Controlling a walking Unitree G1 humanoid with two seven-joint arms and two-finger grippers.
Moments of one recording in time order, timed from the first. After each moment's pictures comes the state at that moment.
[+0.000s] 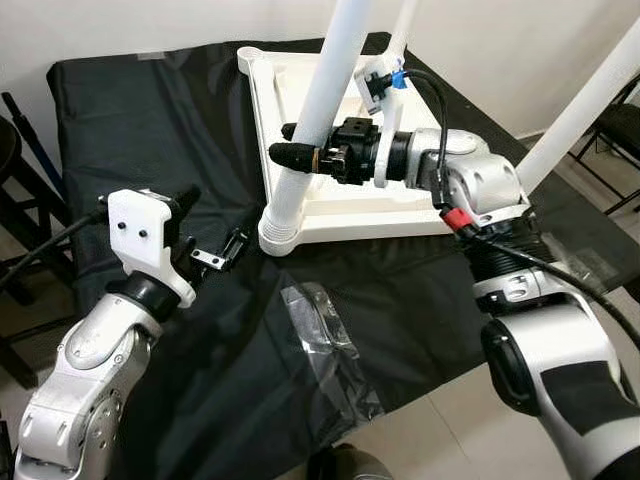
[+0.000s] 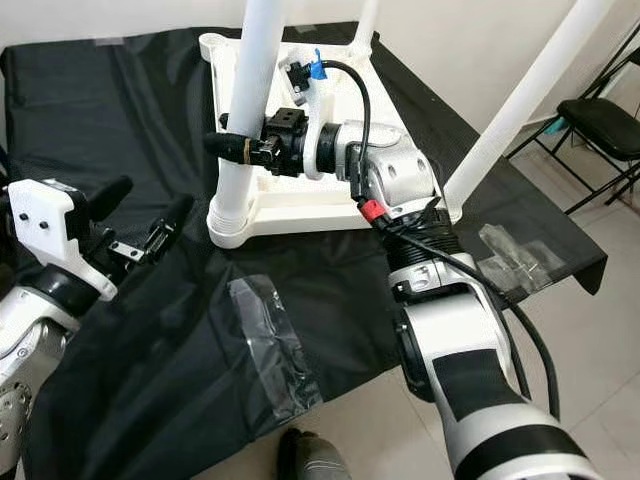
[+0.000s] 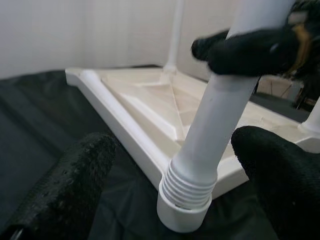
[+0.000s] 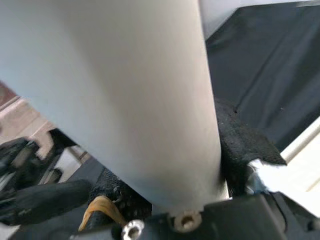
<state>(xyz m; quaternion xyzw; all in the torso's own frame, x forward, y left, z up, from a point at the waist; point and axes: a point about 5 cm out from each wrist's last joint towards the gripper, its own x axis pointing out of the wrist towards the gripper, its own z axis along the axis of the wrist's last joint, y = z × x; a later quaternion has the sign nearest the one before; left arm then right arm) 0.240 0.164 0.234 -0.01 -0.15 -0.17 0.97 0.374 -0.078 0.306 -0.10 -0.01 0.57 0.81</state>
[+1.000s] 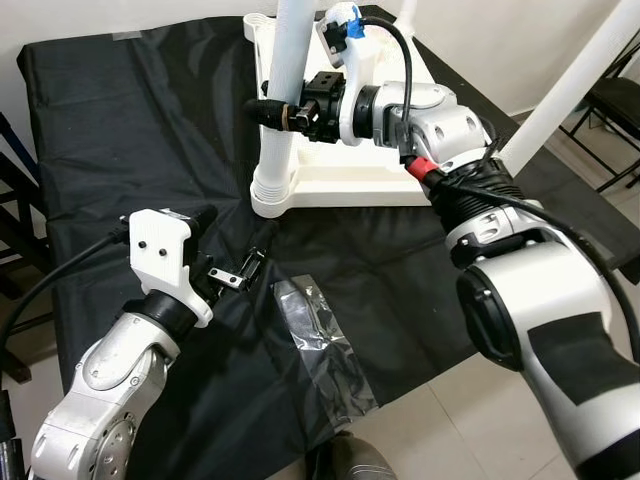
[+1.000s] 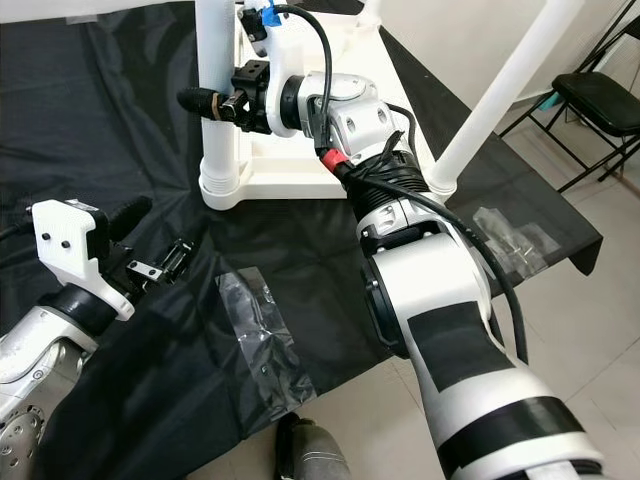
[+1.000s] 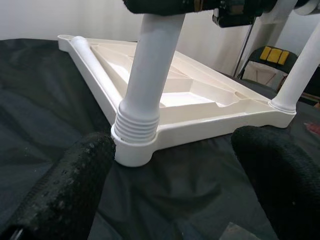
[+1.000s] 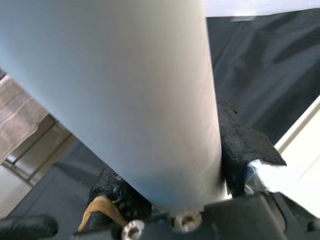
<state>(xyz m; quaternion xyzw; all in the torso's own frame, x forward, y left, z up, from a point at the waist) 0.230 0.147 0.225 -0.03 -0.13 -0.18 0.97 0.399 -0.049 0.338 -0.13 -0.02 0.47 0.87</state>
